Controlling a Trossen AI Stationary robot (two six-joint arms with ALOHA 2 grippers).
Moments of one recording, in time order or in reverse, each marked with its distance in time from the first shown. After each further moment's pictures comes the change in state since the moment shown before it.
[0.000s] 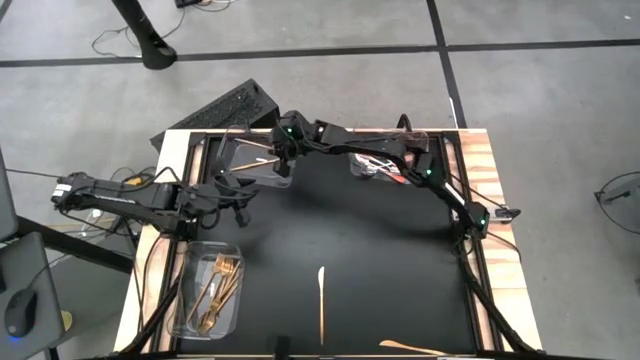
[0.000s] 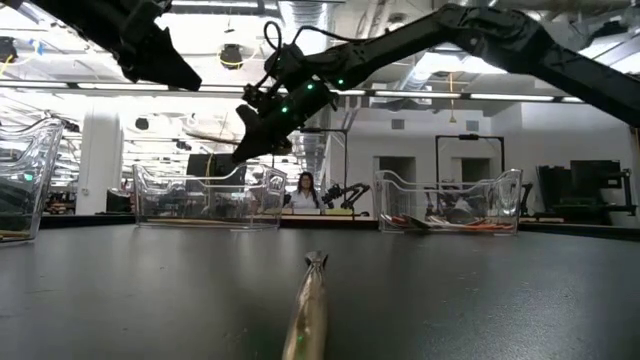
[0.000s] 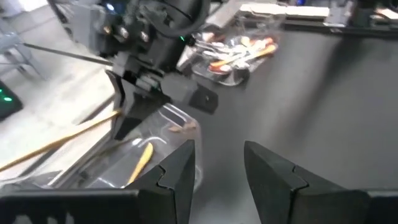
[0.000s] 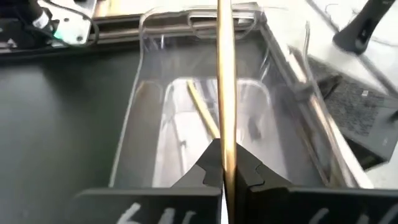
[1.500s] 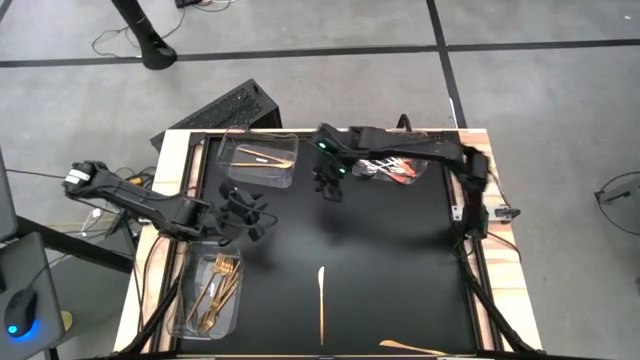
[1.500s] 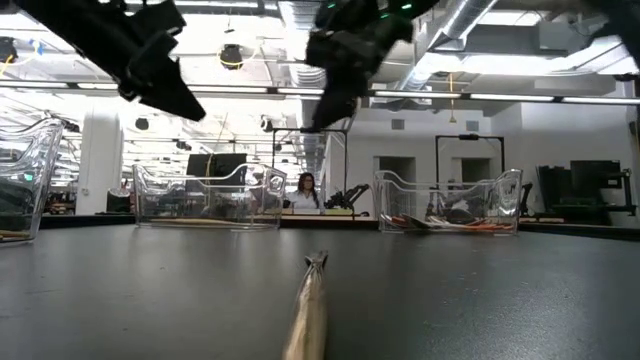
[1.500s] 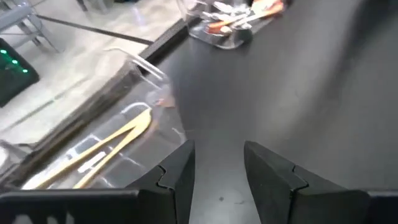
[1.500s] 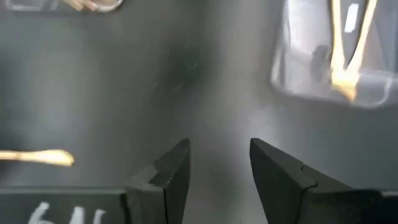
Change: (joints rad) left arm -0.176 0.276 0.001 0.001 -0.181 -0.268; right arm 0.097 -0.532 -0.515 -0.407 -0.132 -0.092
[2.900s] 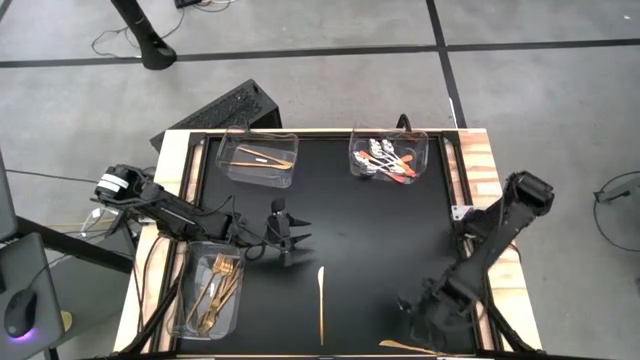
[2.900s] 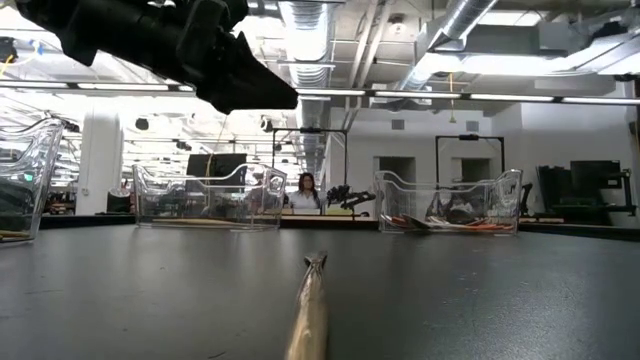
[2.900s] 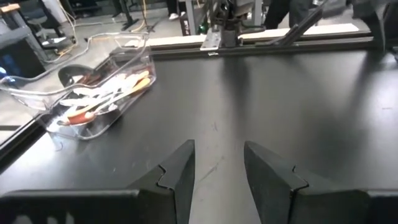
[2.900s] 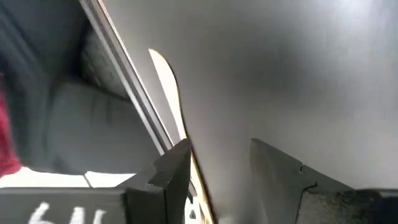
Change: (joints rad) left arm 0.015 0.449 0.001 0.918 0.370 0.434; right arm 1.168 -0.346 -0.645 0.101 0.245 1.622
